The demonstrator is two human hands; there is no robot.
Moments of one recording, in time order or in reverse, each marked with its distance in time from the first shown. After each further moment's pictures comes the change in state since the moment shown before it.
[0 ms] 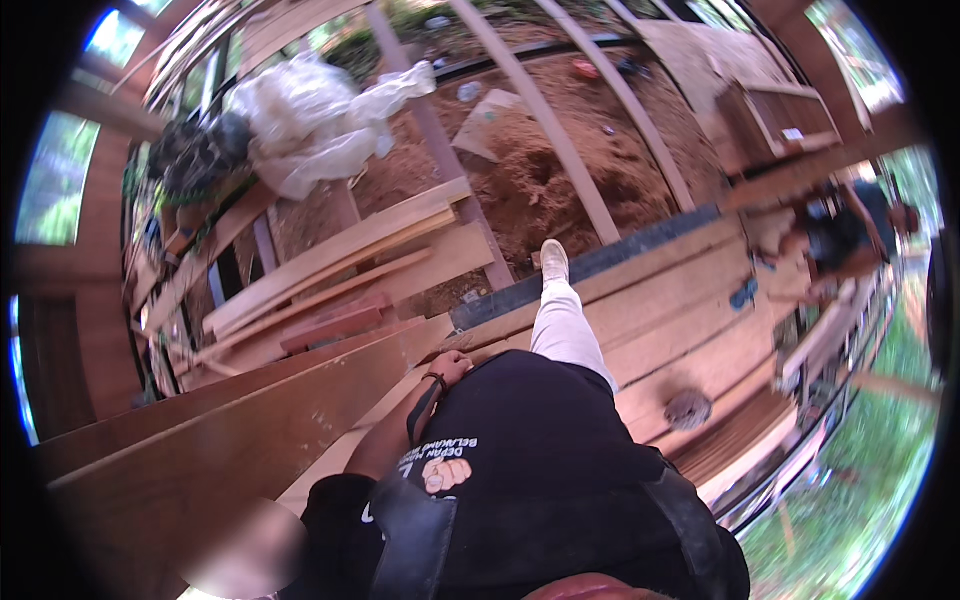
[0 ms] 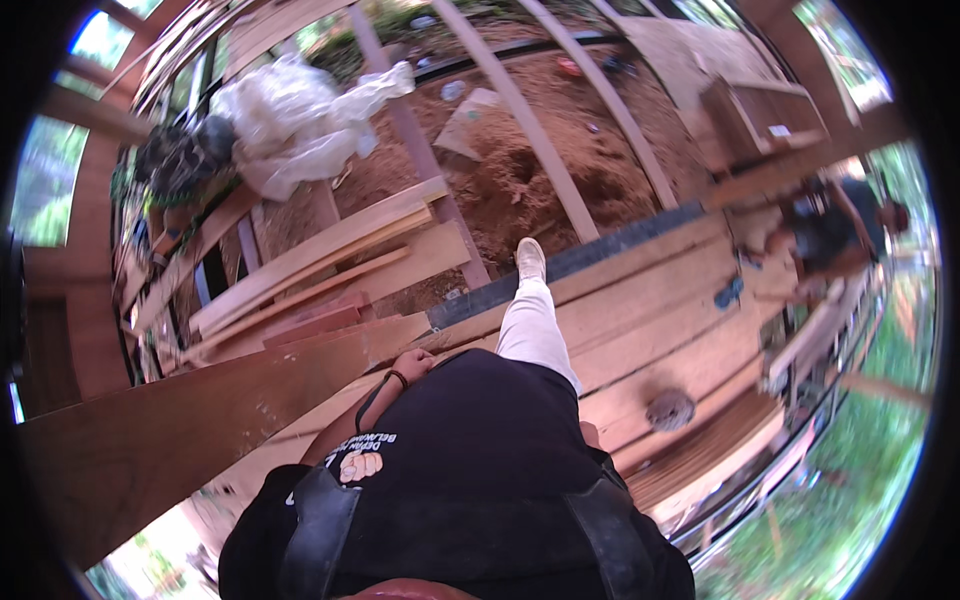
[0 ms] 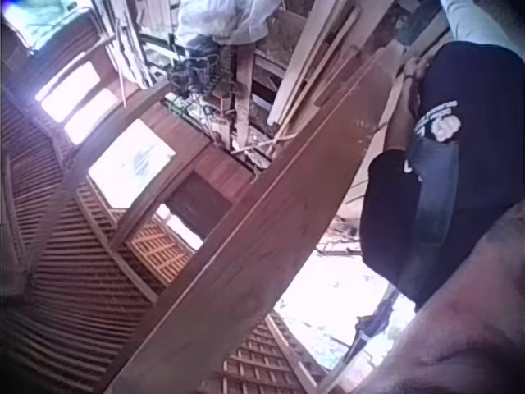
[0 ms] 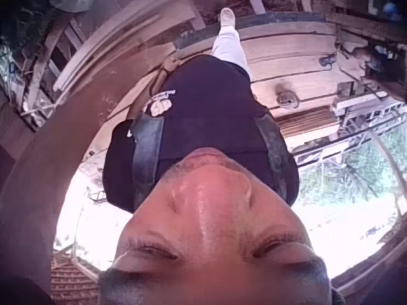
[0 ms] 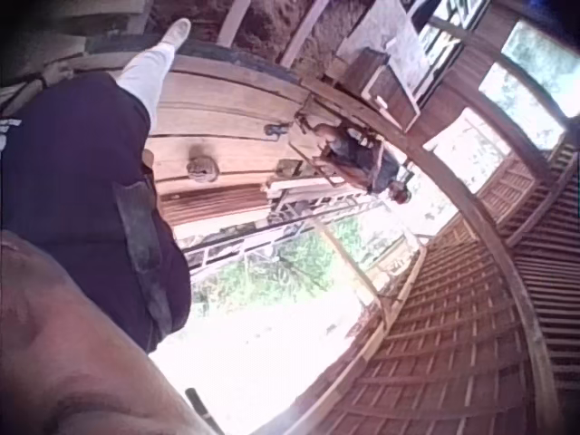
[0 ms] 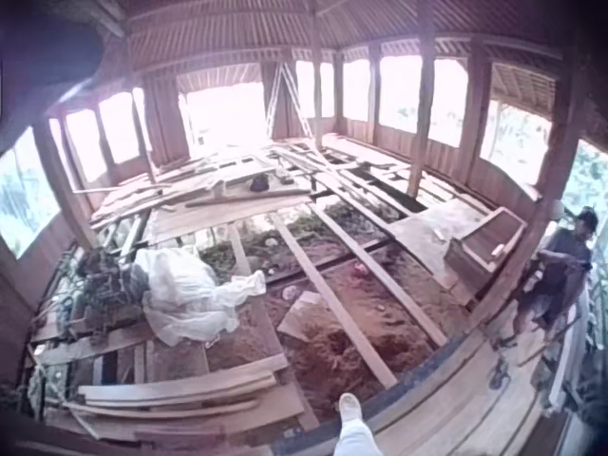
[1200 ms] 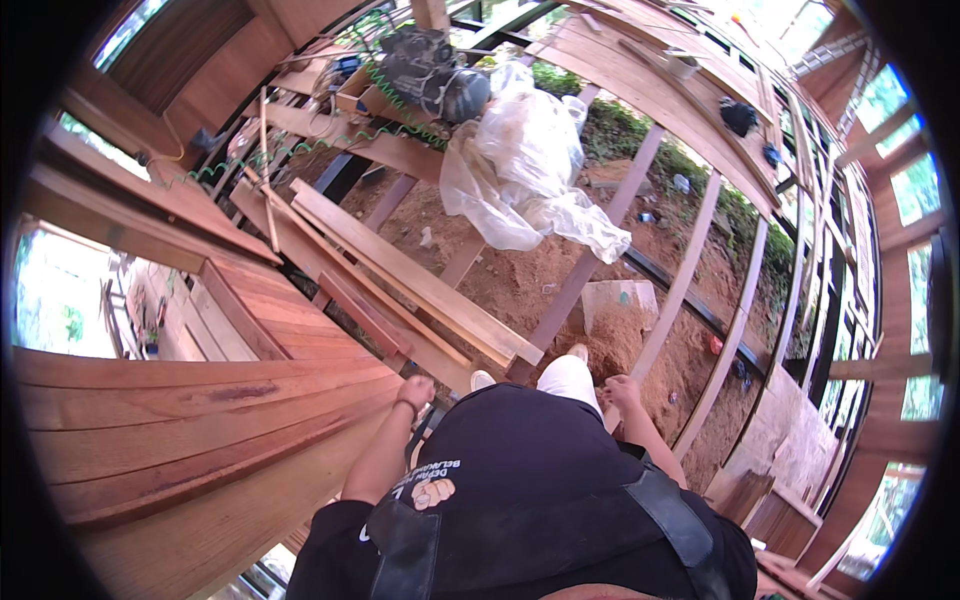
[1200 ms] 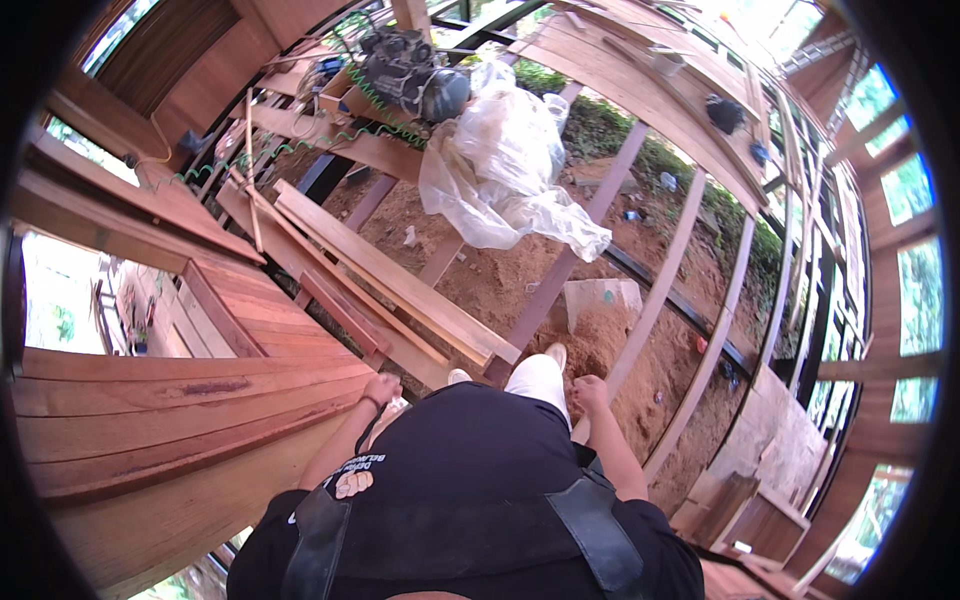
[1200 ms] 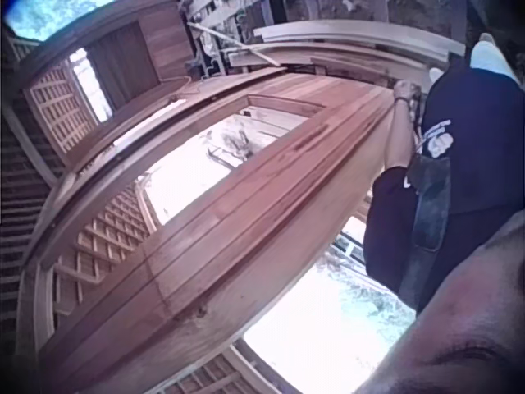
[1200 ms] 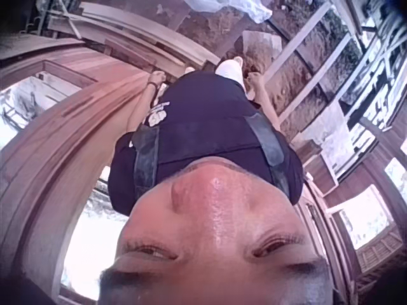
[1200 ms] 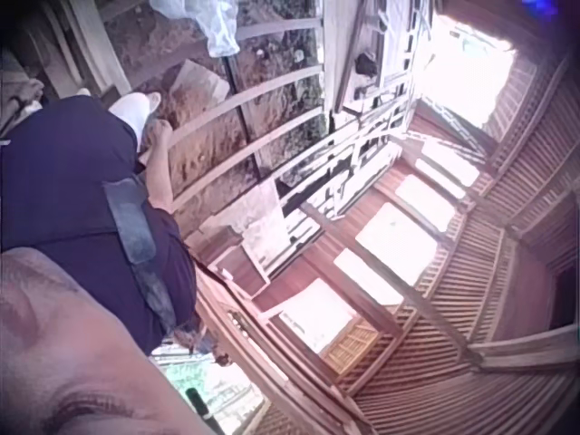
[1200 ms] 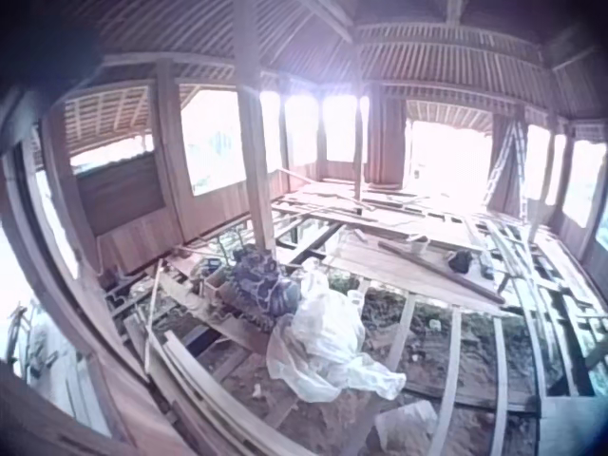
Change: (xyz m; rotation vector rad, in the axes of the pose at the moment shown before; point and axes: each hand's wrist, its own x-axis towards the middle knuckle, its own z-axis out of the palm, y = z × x) left_hand 0.076 0.103 -0.213 -1.015 0.782 -0.348; right_hand 0.454 -0.491 -0.560 0.444 -0.198 -0.244
